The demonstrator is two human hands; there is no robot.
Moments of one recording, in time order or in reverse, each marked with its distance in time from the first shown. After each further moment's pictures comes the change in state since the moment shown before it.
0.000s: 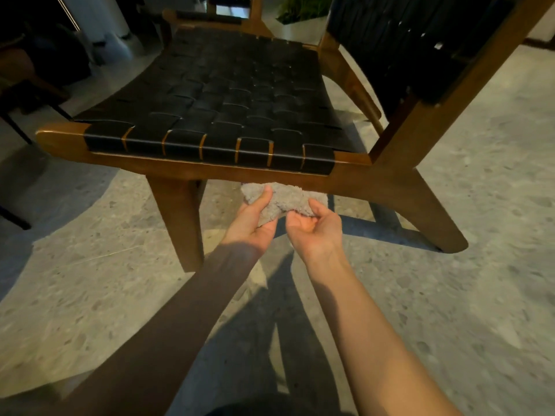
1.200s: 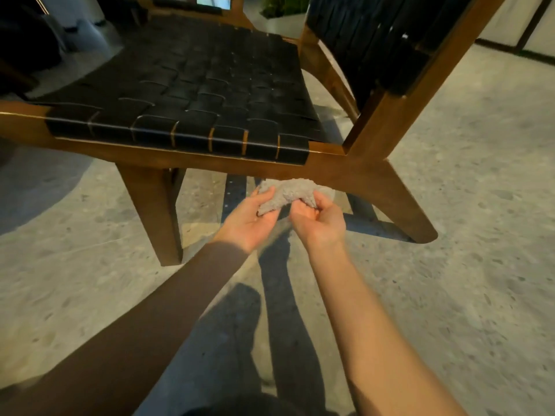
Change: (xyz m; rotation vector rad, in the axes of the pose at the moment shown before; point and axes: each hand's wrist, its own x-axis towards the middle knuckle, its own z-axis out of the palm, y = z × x) left_hand 0.002 -0.027 -0.011 1.474 -0.097 0.444; right_hand -0.008 -0.034 -0.004 0.153 0.001 -0.061
